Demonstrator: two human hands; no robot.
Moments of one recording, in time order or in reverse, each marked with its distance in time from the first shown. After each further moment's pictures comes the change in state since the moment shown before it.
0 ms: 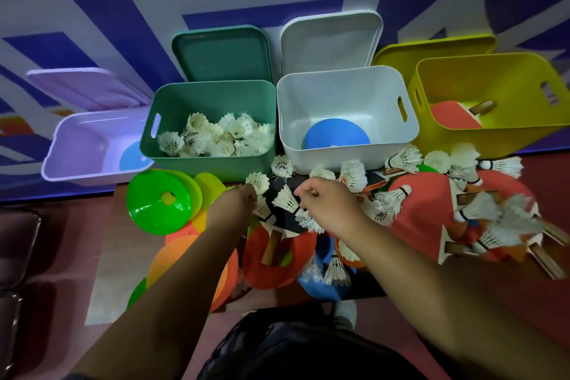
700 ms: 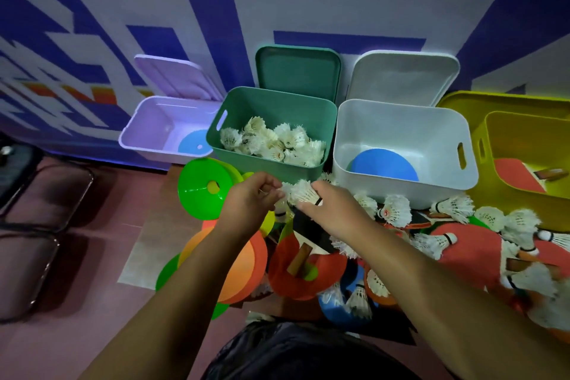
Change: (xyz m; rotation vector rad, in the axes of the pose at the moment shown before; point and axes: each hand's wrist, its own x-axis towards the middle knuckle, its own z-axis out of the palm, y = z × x) left_hand -0.056 -0.007 -0.071 -0.661 0.269 0.040; right_hand 0.030 -0.055 0.037 -0.454 -0.175 -0.208
